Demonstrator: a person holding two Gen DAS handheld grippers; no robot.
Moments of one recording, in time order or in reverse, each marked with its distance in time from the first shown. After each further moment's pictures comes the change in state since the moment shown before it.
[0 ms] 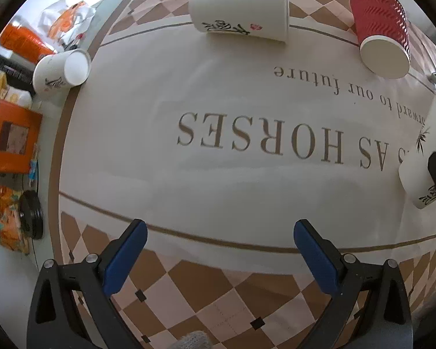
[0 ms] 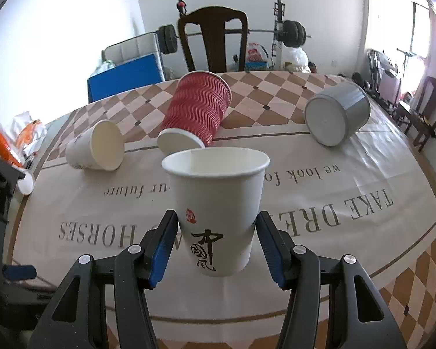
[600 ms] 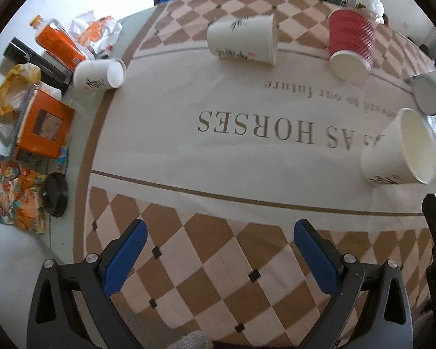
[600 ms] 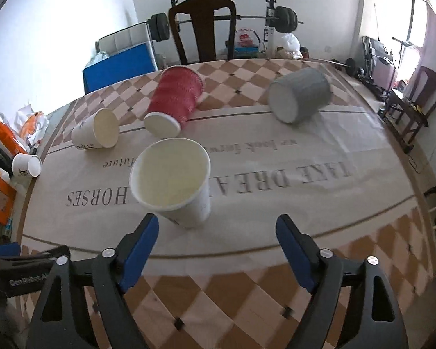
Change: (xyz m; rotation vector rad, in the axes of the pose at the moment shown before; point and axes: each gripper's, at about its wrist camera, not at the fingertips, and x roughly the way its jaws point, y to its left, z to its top) left arm -0.077 -0.005 -0.059 -0.025 -0.104 0.028; right arm -0.062 -0.043 -0.012 0.024 0.108 -0.026
